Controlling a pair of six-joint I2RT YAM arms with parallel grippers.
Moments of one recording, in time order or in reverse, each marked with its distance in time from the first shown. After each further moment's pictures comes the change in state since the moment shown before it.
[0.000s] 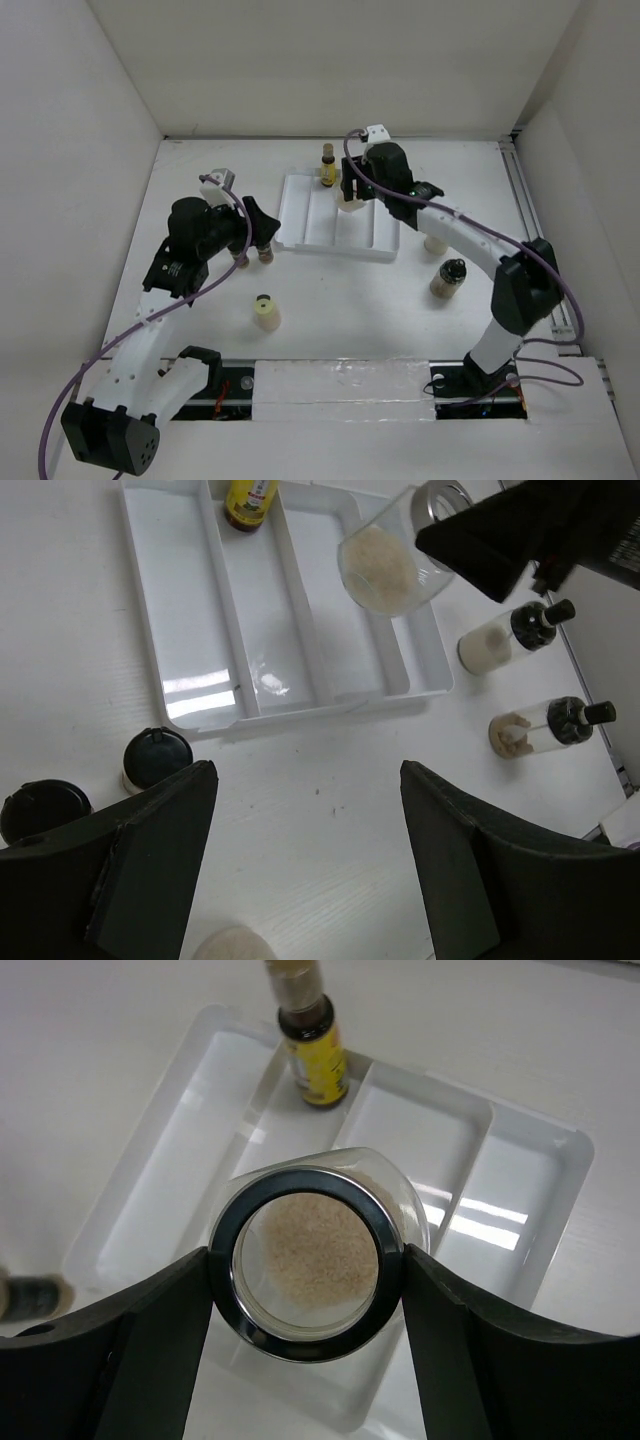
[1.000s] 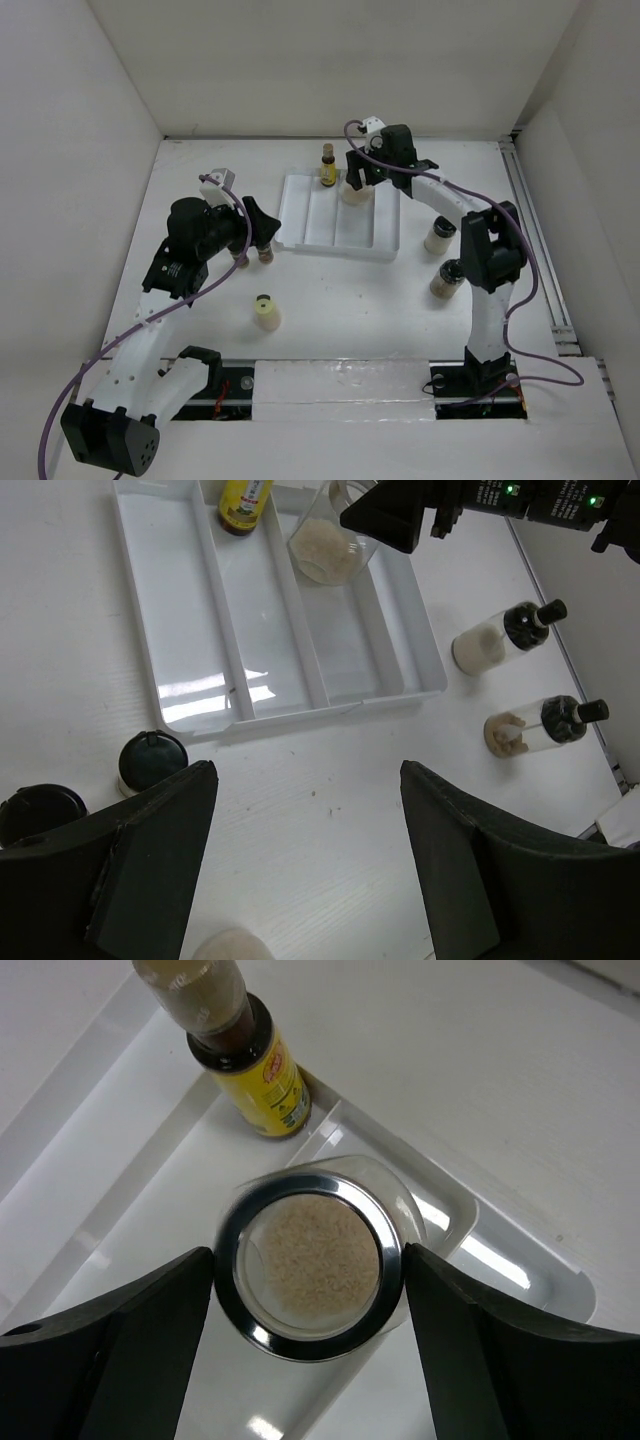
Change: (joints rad) left arm 0.000 -0.008 0.000 0.006 0.010 0.000; right arm -0.230 0.401 0.278 0.004 -0.399 -0.262
